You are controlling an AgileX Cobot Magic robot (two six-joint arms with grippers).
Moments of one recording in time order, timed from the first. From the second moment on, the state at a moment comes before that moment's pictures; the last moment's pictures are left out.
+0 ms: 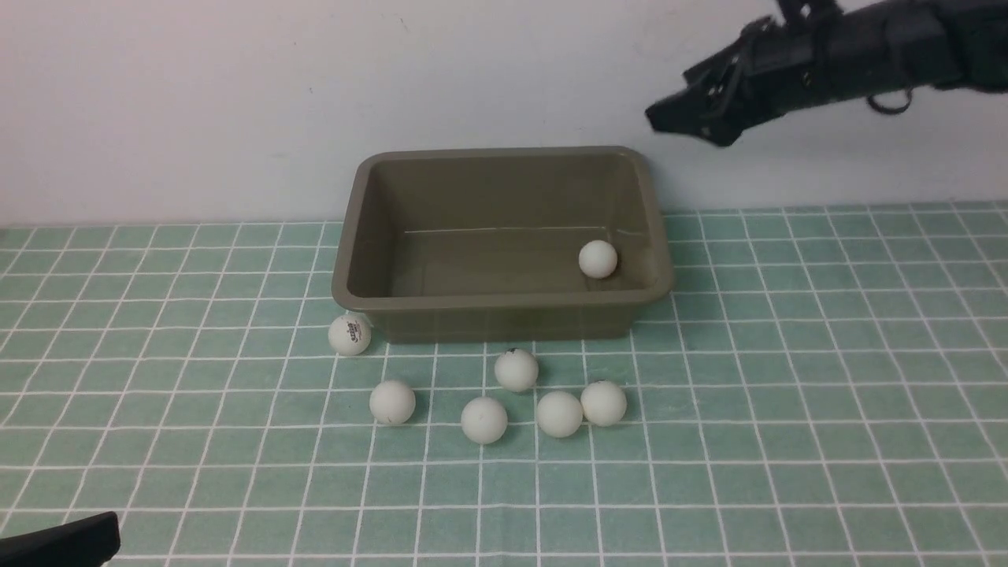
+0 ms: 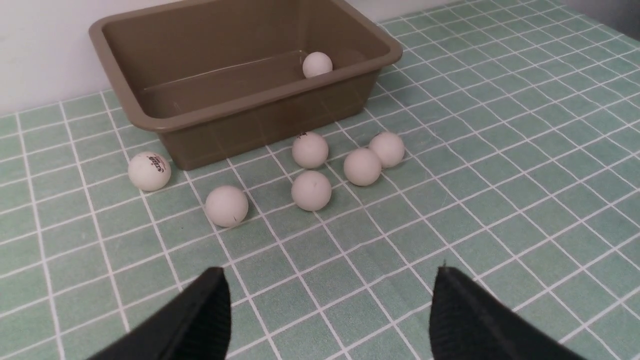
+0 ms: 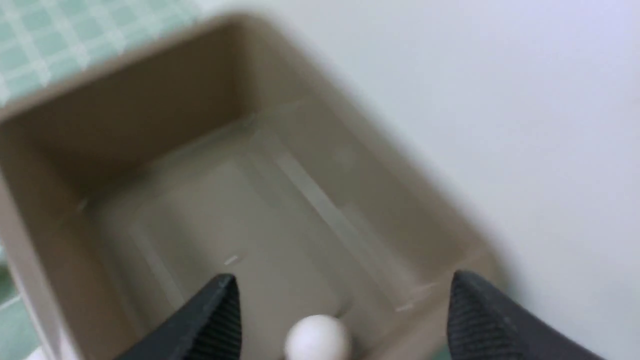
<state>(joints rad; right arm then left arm) 0.10 1.95 -1.71 0.99 0.85 -1.37 0.10 0.21 -0.45 -0.77 0.93 0.67</state>
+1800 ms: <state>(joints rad) 0.20 1.39 -0.81 0.94 0.76 -1.25 0.10 0.21 -0.45 -0.77 0.91 0.67</state>
